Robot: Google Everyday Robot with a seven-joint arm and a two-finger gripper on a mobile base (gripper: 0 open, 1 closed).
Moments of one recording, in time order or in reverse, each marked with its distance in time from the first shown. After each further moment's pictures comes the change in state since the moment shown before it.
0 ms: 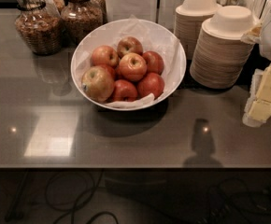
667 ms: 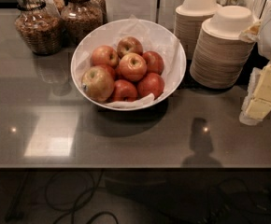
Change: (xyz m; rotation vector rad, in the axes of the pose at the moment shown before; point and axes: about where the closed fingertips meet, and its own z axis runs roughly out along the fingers) arm -0.007 -0.003 0.001 0.010 -0.033 -0.008
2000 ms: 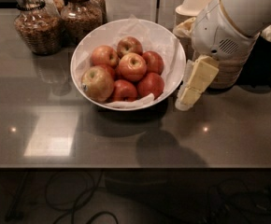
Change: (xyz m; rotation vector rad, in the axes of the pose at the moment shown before) arm -0.115 -0.013 0.044 -0.048 -0.325 -0.162
